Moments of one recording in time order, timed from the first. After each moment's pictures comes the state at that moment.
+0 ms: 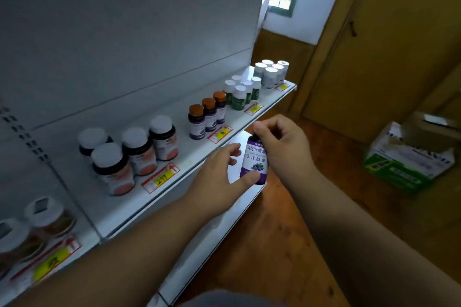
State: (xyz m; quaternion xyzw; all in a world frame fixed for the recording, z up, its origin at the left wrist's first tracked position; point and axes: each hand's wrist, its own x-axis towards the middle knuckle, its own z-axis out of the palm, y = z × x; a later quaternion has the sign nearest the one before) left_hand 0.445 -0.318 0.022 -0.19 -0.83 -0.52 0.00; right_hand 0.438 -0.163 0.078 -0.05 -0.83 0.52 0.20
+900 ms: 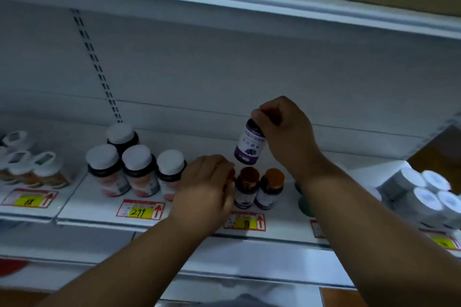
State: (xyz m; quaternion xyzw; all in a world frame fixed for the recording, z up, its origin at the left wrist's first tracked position) left_hand 0.263 -0.270 0.009 0.16 -0.92 -0.09 0.34; right_hand 0.090 -0.197 0.092 0.39 -0.77 0.51 -0.02
